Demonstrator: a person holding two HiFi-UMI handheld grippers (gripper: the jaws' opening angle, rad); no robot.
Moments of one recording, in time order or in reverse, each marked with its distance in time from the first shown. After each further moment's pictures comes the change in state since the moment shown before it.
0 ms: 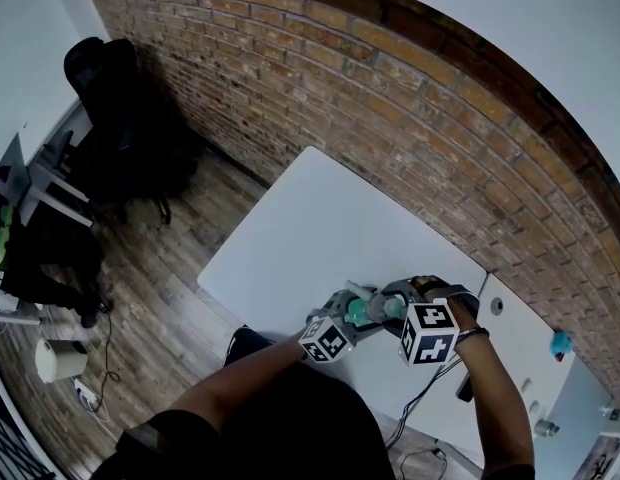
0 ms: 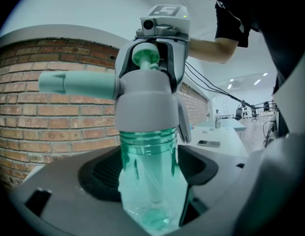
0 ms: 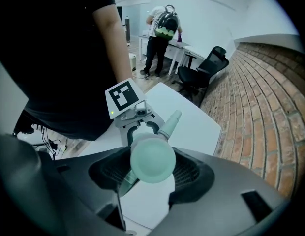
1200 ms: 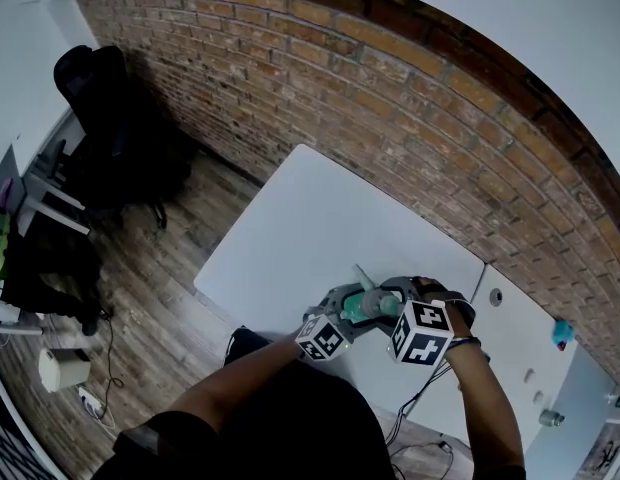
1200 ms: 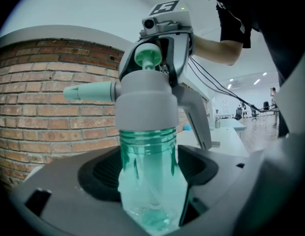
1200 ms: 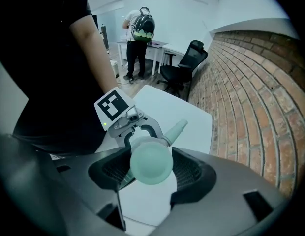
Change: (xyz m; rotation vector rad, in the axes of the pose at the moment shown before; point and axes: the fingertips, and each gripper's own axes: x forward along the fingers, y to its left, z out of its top) left arm 0.000 0.000 0.000 0.004 -0.005 0.000; right arm -0.003 -0.003 0.003 0.221 -0.022 -0.068
